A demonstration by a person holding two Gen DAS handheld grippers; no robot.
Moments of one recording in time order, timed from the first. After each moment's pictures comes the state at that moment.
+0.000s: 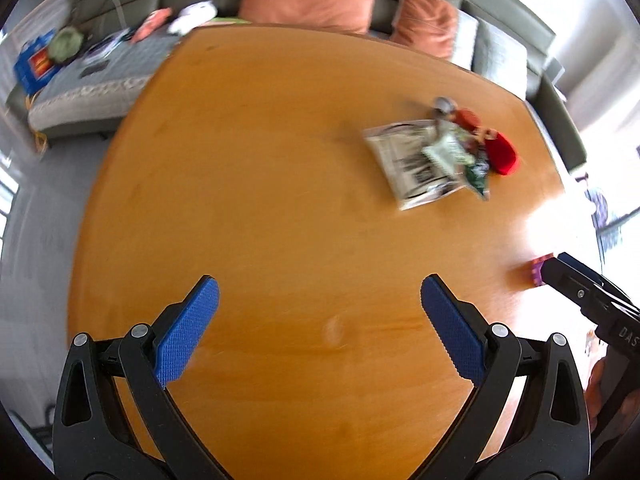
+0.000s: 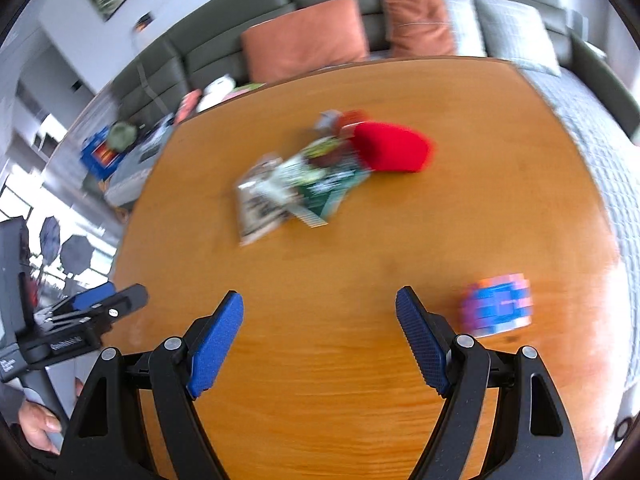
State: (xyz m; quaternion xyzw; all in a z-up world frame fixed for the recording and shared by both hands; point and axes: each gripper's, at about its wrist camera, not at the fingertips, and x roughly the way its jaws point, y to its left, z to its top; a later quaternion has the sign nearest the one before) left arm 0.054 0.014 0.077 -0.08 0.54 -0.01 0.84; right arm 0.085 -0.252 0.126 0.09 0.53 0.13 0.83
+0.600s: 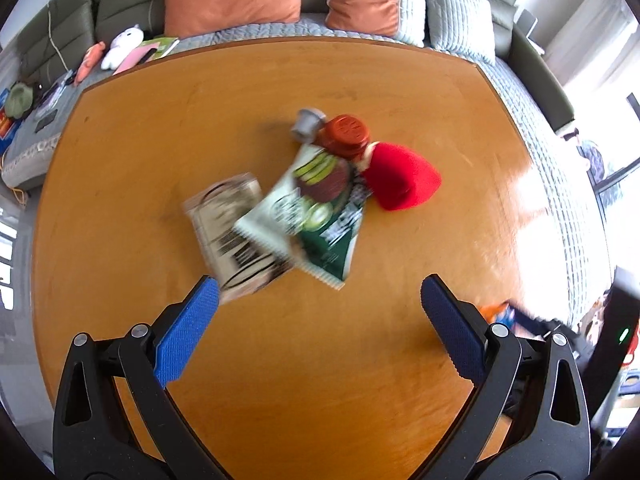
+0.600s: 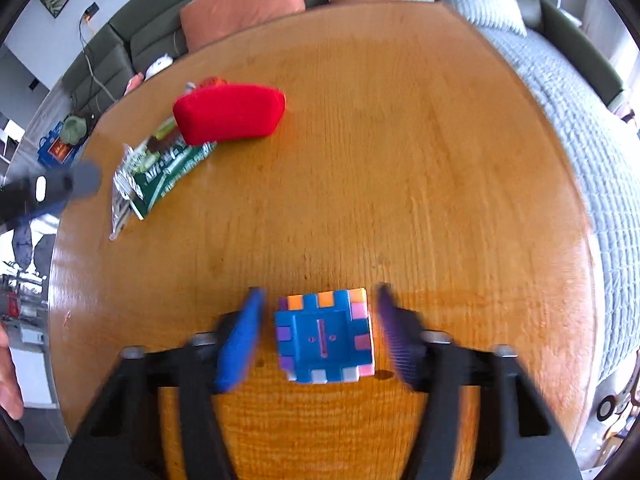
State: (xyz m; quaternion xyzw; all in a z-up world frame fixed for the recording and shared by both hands) left arm 0.157 -0.143 0.083 -0.02 0.57 -0.05 0.82; right arm 0.126 -0.340 0.057 0.08 0.60 0.09 0.79
